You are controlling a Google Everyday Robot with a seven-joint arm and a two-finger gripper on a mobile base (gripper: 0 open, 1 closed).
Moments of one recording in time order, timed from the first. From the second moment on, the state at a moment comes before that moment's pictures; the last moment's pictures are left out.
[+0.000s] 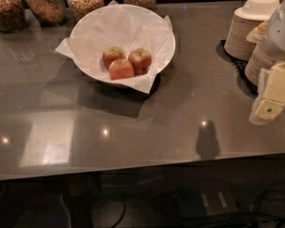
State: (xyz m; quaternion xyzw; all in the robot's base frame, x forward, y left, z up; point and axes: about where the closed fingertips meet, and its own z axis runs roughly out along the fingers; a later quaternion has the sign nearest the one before) arm 0.438 -0.217 0.976 -0.60 0.78 -0.03 0.16
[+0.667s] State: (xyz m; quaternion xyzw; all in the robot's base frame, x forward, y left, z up) arm 0.451 -0.207 0.981 -0.61 0.77 -0.04 0.17
